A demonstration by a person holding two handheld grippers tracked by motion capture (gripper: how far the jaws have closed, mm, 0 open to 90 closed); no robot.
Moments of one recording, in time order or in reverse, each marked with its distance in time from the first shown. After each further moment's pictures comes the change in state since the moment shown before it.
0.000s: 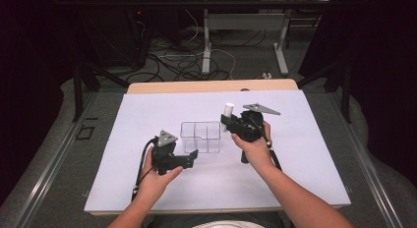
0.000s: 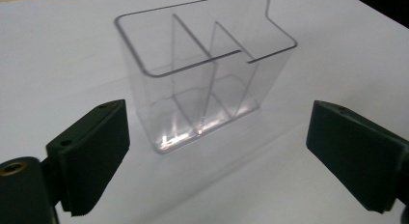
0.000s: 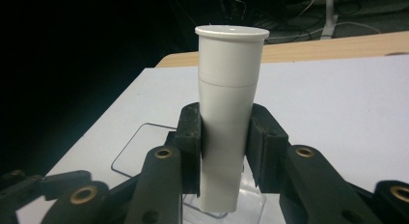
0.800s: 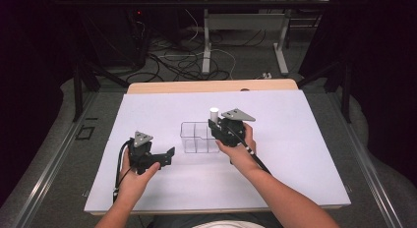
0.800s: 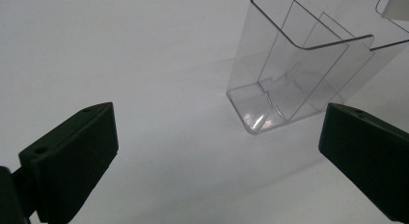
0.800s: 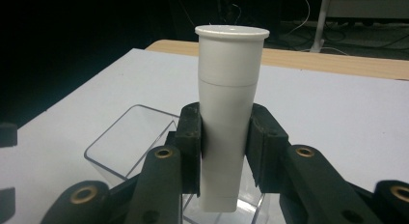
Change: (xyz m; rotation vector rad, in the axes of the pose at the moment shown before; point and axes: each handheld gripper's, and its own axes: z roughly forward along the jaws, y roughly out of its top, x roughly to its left) left arm 0.051 -0.019 -0.018 -0.016 0.136 -0.071; right arm 0.024 -0.027 0.037 -0.002 -0.053 -0.199
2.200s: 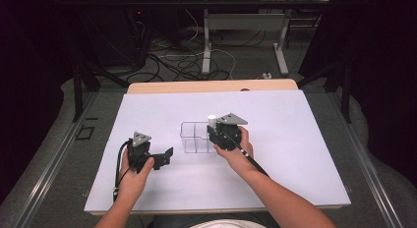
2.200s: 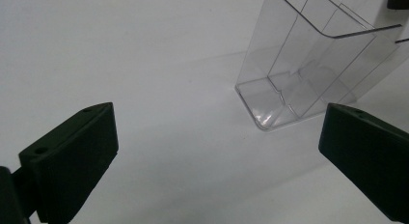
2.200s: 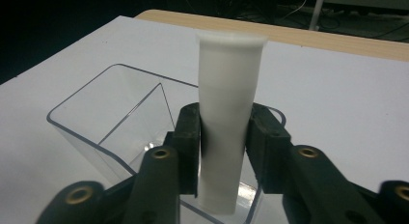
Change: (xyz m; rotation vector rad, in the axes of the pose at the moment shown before) left arm 0.008 -0.006 0.008 0.013 0.000 -0.024; right arm 0.001 -0.018 0.016 0.071 -0.035 -0.062
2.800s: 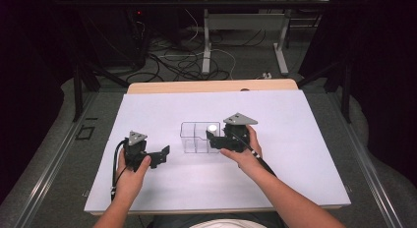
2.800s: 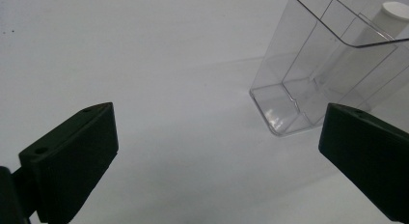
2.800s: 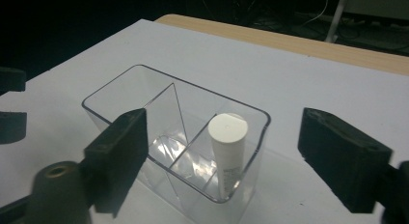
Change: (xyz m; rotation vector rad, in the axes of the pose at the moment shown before) left arm 0.010 0.001 -0.003 -0.015 0.022 -0.017; right arm -0.013 0.005 -0.027 -0.010 0.077 -0.043
